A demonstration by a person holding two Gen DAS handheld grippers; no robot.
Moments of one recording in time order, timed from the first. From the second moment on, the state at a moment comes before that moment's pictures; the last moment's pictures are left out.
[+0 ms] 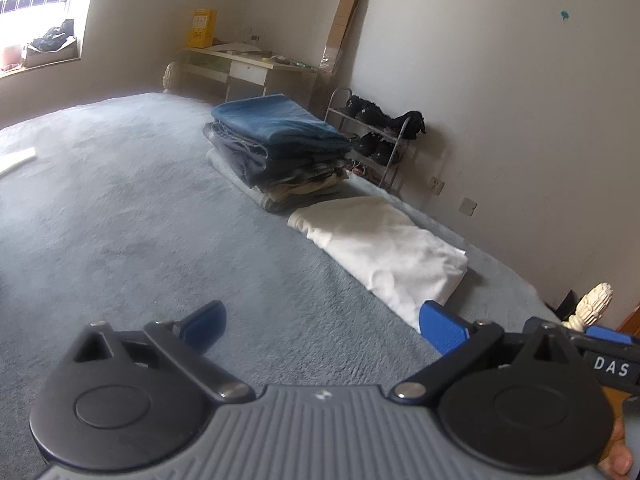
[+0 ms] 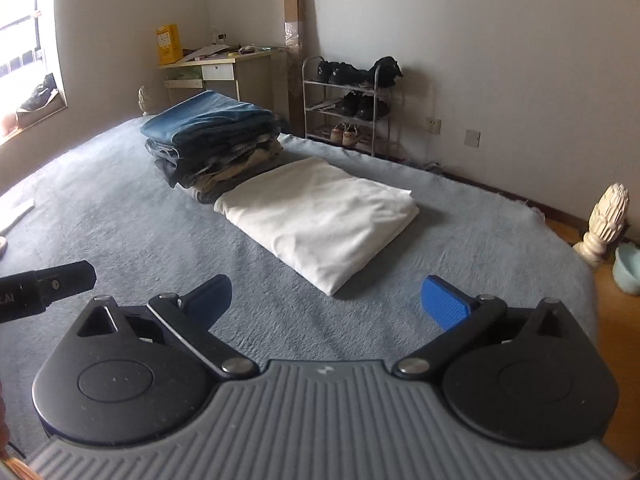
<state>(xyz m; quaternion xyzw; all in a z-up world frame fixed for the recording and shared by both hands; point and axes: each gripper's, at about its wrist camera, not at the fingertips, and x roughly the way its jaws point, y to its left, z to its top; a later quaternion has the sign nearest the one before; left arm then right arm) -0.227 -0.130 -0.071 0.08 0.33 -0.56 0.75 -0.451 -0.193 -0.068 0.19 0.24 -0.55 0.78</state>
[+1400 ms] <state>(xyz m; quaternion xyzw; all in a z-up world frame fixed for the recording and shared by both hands) -0.281 -0.153 -0.078 0.17 0.35 -0.54 0.75 -0.467 -0.185 -0.079 0.19 0.28 -0.59 0.73</state>
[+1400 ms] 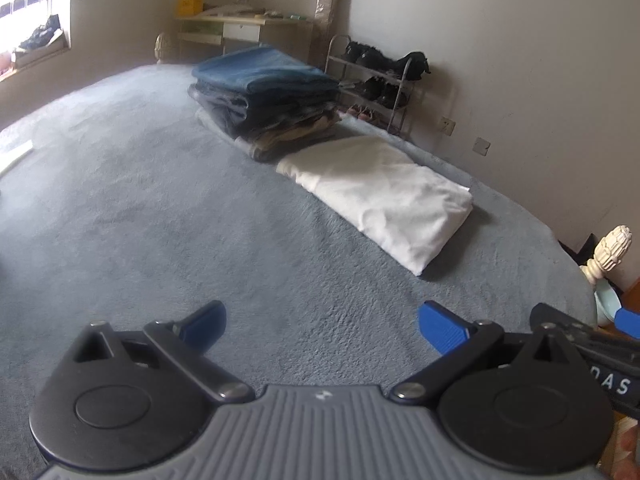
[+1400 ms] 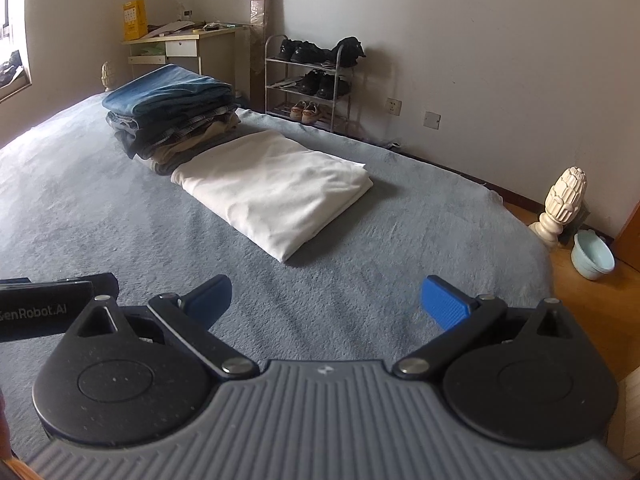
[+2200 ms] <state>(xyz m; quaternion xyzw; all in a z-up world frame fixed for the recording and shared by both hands) -0.308 -0.143 -0.064 0.17 0.31 -0.55 0.76 -0.490 -0.170 -0.075 0.15 0.29 -0.63 0.71</state>
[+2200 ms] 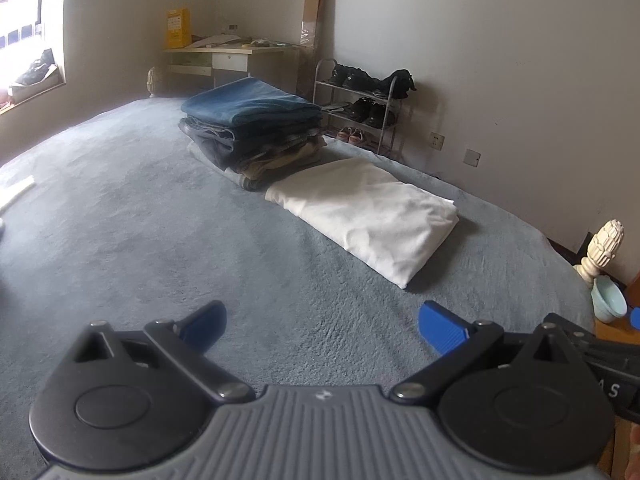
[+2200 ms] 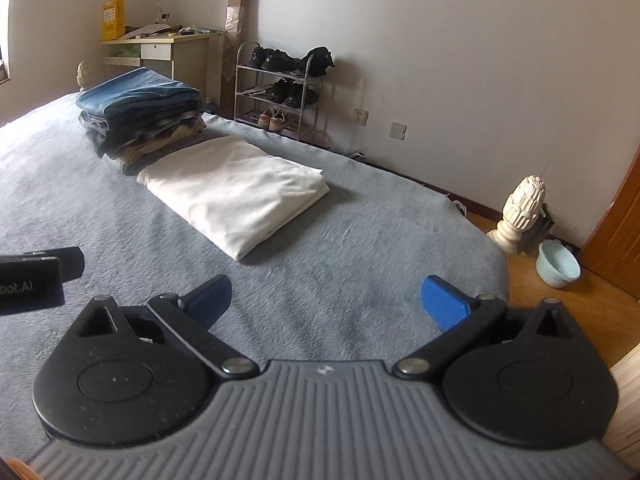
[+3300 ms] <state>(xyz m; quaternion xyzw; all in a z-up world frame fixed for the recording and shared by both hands) -0.333 -0.153 -0.076 0.20 0.31 -0.57 0.73 -0.509 -0.186 -0.089 0.18 0.30 -0.63 0.69</state>
